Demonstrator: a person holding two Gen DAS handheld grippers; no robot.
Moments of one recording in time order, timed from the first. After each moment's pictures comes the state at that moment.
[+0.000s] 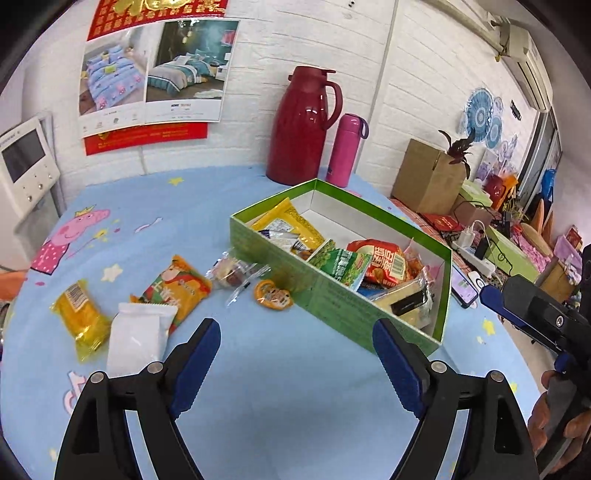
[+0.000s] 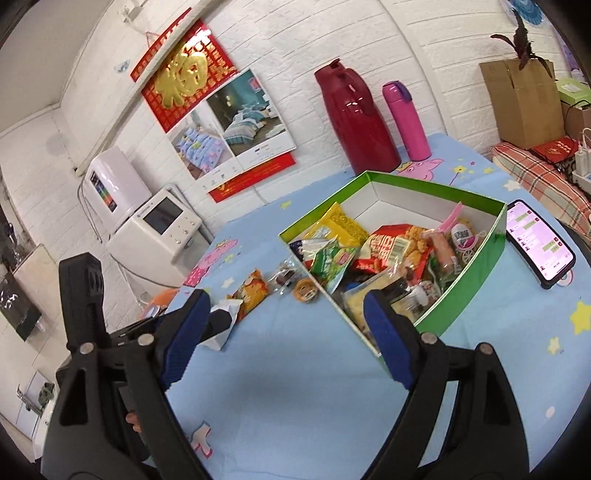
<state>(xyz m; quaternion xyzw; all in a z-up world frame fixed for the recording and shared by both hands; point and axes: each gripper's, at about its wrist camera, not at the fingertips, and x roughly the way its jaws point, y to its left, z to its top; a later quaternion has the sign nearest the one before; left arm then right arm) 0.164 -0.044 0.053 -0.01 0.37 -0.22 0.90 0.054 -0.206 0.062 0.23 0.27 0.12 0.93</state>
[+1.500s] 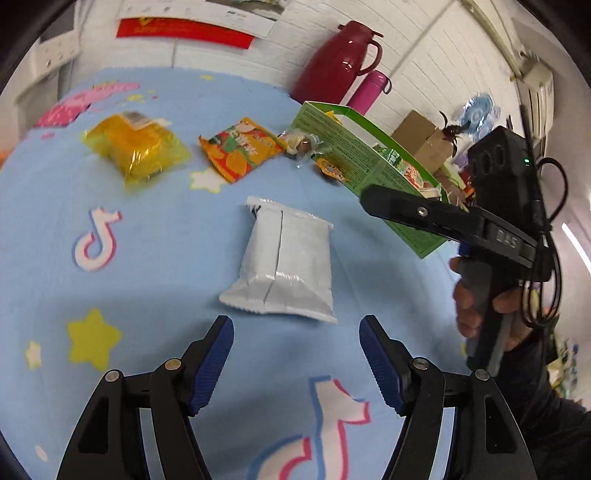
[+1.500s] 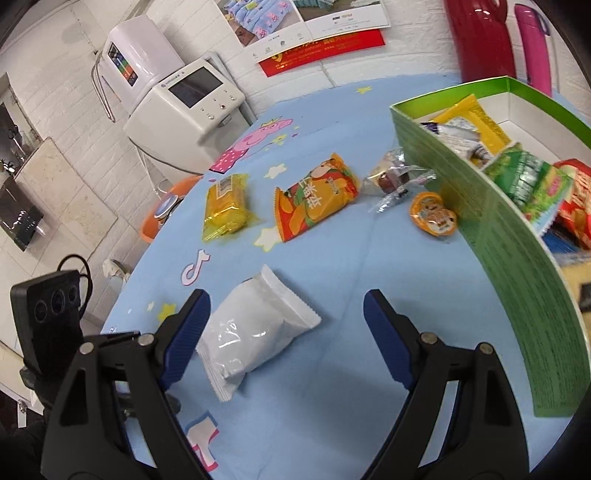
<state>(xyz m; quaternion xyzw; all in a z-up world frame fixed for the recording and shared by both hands) 0.121 0.095 -0.033 -0.12 0.48 -0.30 0.81 0.160 -0.078 -0.015 0.14 0.43 0.26 0.85</state>
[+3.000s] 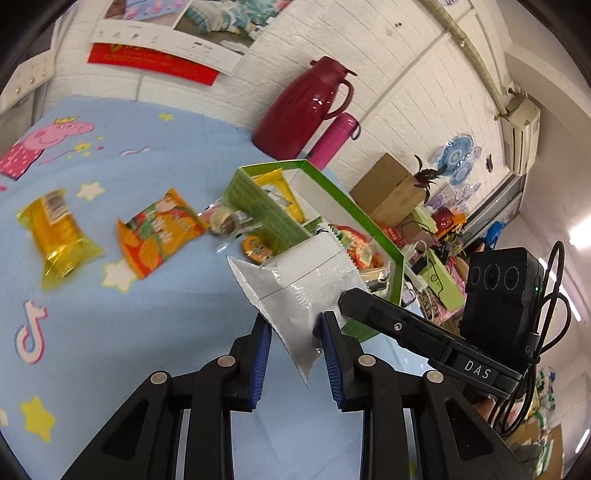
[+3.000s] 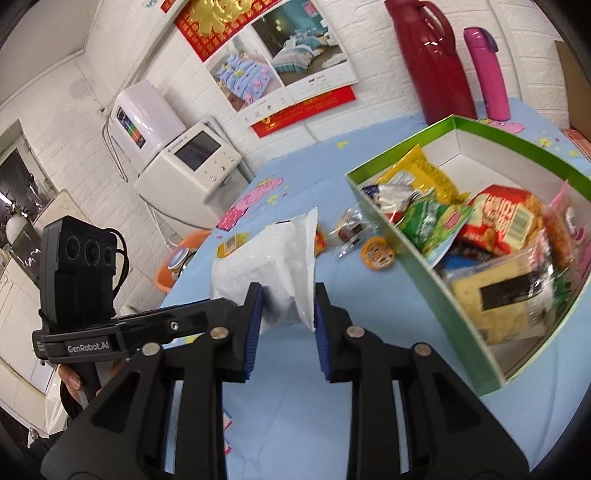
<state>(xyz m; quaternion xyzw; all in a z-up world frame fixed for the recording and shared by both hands) 0.179 0.017 0.030 -0.17 0.43 -0.33 0.83 0.115 -0.157 0.036 0.21 0.34 0.22 0.89</state>
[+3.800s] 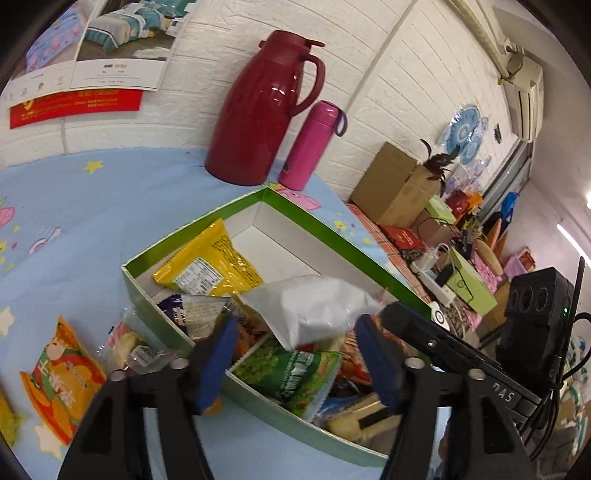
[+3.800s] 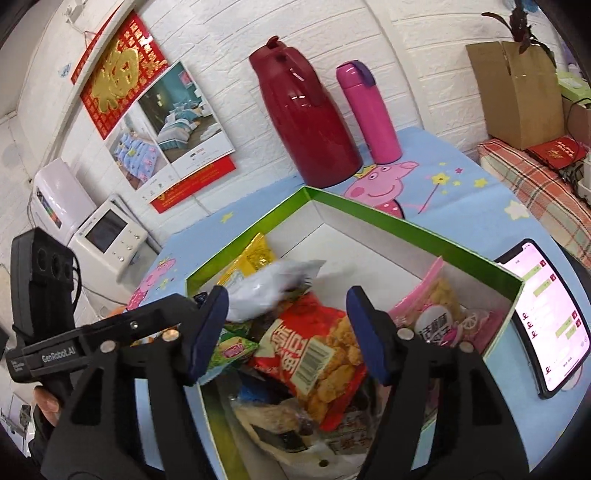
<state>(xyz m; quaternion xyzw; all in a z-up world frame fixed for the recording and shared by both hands) 0.284 -0.113 0.034 -0.09 0.41 -0.32 0.85 0.168 -0.287 0.024 0.24 0.30 0.06 0.92</state>
